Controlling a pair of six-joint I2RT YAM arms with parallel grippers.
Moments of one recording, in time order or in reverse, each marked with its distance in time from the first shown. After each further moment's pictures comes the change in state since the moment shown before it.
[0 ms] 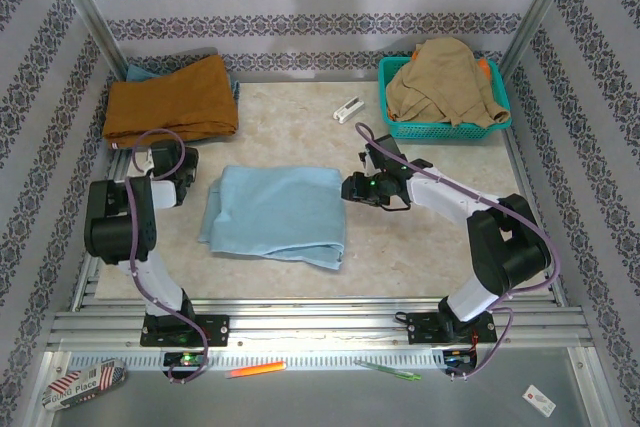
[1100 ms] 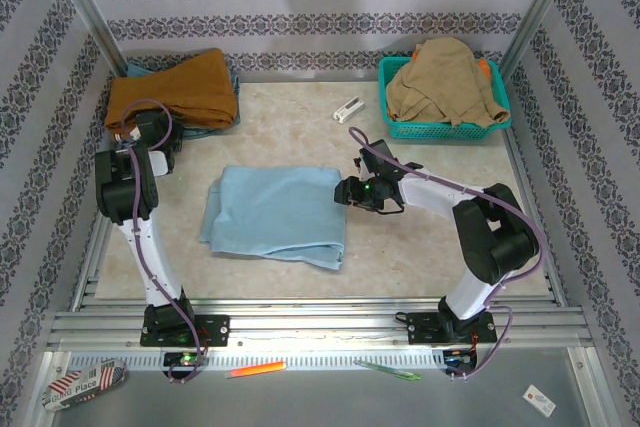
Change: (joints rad) left arm 0.107 0.421 0.492 0.109 0.136 0.078; right arm 0.014 0.084 -0.018 0.073 -0.025 0.037
